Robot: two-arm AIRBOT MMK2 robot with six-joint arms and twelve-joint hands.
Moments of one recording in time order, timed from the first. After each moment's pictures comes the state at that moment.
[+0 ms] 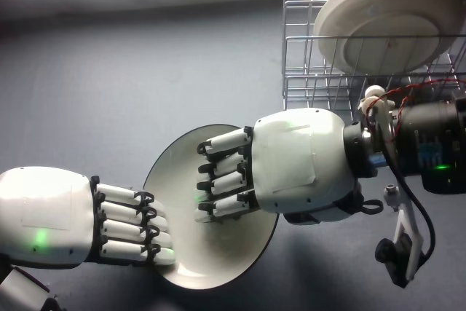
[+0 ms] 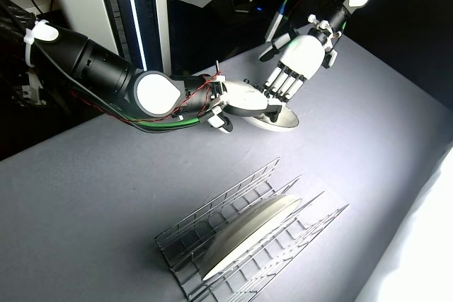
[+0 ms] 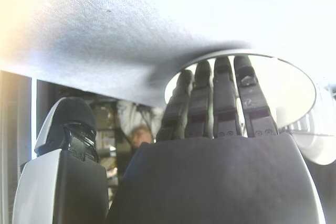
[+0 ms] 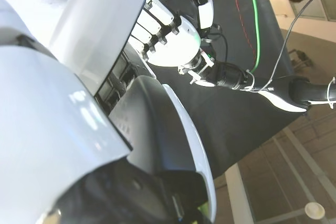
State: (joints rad) left arm 0.78 -0.90 1.23 1.46 -0.83 0.06; right arm -0.44 -1.28 1.19 -1.16 0.52 -0.45
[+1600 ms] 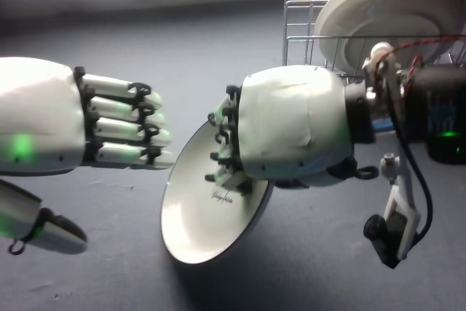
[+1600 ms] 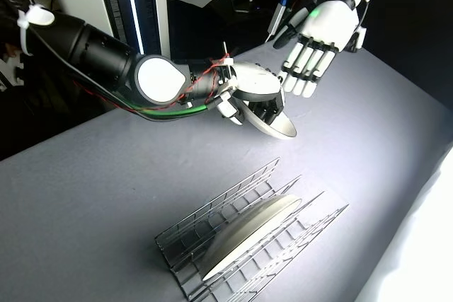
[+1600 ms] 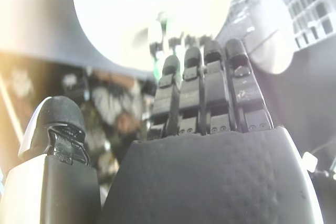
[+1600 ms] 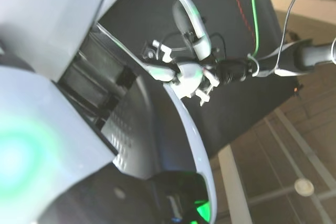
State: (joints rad) left arm 0.41 -0.71 1.09 1.56 -0.75 0.04; right arm -0.34 -1.23 1.12 -1.09 0.53 -0.46
